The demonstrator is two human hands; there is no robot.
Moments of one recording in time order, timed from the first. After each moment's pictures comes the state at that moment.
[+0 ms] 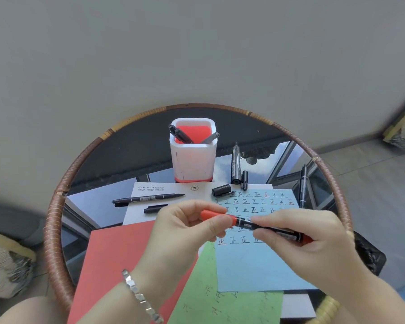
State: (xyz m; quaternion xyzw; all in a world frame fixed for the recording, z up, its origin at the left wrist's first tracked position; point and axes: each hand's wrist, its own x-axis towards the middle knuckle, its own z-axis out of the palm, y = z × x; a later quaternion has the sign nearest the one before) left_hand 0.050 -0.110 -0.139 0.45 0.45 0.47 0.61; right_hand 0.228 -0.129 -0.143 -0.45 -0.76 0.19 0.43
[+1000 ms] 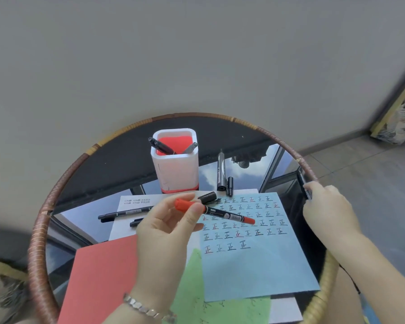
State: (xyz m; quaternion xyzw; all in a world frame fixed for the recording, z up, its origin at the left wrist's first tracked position) left_hand 0.070 -0.109 -0.143 0.40 0.47 0.61 0.50; right_hand 0.312 -0.078 -0.185 -0.85 -0.51 0.05 0.12
